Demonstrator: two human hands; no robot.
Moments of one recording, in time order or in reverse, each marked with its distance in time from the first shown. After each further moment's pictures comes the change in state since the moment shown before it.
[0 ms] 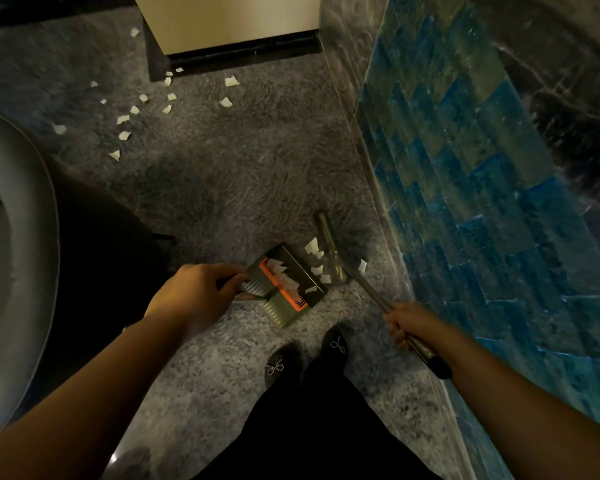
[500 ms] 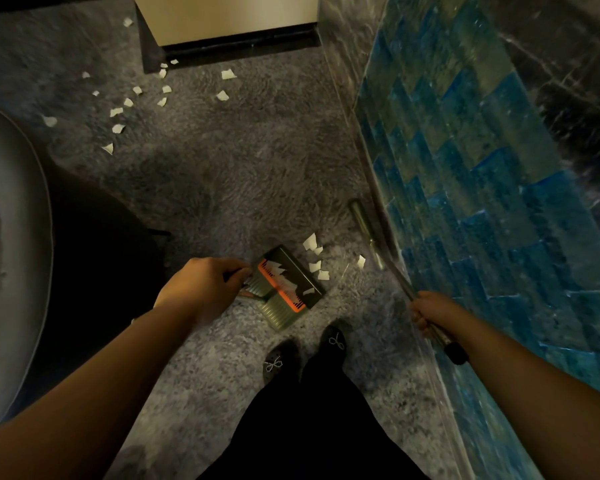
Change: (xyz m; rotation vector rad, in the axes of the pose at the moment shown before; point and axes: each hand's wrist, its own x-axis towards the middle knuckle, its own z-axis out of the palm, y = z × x) left_hand 0.017 -0.018 0.019 -0.015 -0.026 -0.033; right_hand 0.018 0.000 -0.032 -0.213 0.202 -0.062
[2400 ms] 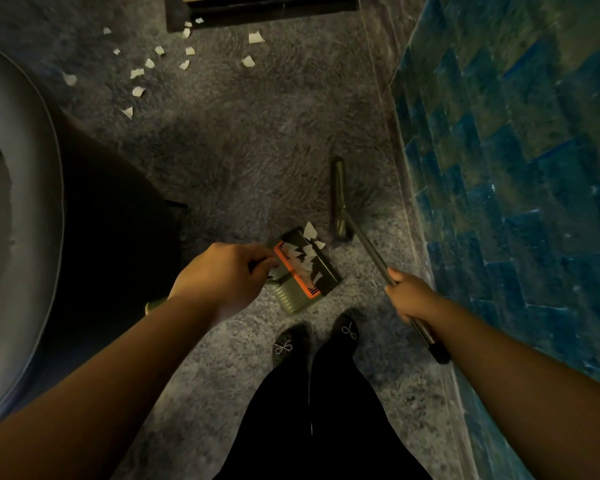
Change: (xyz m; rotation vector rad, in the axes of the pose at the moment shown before) left_hand -0.002 -0.001 0.001 0.031 0.018 0.032; right_hand 0.019 -0.055 0.072 -0.347 -0.144 -0.176
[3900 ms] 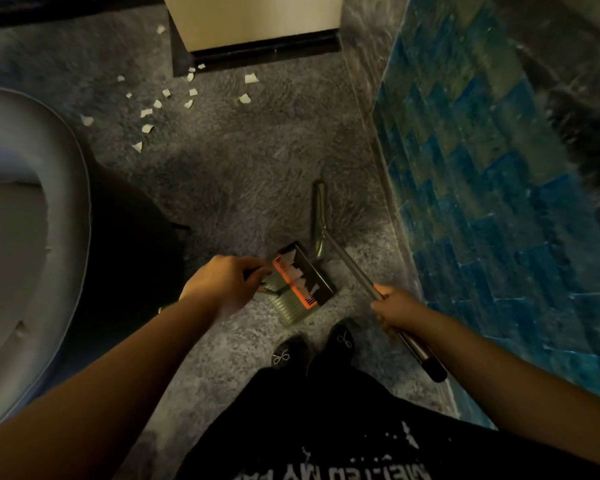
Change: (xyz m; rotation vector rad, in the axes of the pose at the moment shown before) left_hand -0.025 0.025 0.000 0.039 -0.050 -0.072; right_hand -0.085 0.012 -0.008 0.166 -0.060 -0.121
